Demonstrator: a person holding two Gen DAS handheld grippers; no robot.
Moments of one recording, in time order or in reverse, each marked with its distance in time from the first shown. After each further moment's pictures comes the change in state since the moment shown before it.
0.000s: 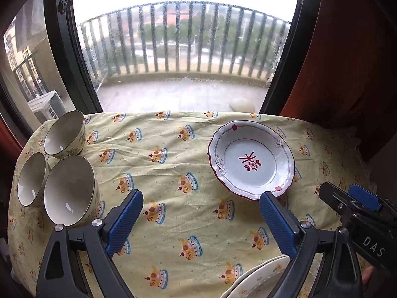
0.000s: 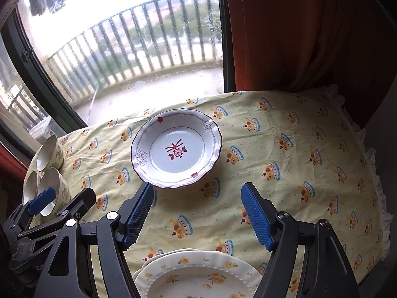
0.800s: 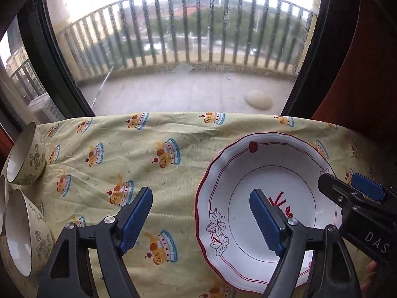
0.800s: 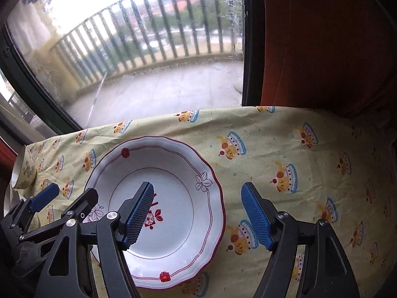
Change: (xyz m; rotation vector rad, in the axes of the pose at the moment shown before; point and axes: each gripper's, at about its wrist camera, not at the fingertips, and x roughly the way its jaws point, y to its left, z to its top) left arm 0.142 -0.029 0.041 -0.003 0.057 0.097; right arm 0.156 -0.026 0.080 -0.082 0.045 0.067
